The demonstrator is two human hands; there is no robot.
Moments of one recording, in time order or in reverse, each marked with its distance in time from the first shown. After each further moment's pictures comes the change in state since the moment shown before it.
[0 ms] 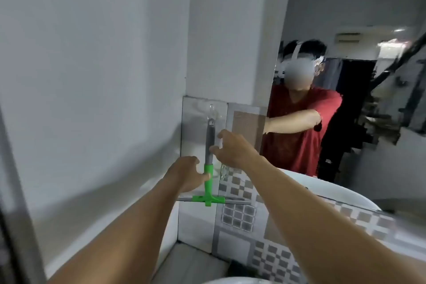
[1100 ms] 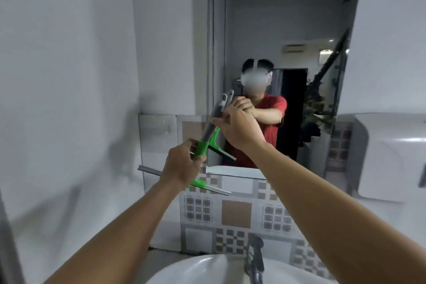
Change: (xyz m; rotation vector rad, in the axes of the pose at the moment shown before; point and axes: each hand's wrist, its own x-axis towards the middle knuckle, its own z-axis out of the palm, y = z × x) left_hand -0.100 0.149 -0.020 -0.355 0.302 0.356; right_hand -0.136 0.032 -0.143 0.029 0.528 -0.046
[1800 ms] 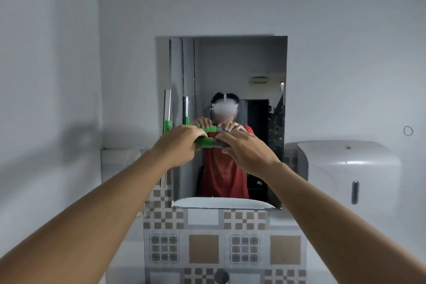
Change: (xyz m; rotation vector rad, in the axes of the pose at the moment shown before) left_hand 0.070 0.135 -0.023 0.401 -0.190 0.568; right_hand -0.031 0.056 -0.114 -0.437 -0.013 -0.326
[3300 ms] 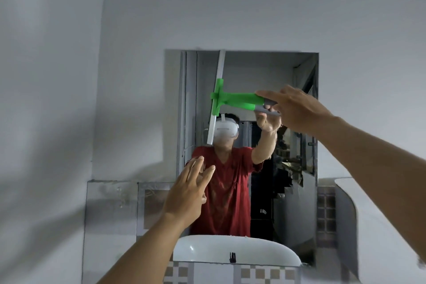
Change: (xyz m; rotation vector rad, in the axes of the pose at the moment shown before) left_hand 0.037 -0.108 0.151 0.211 0.170 -0.040; right_hand 0.133 0.104 -0.061 -0.294 0.082 0.155
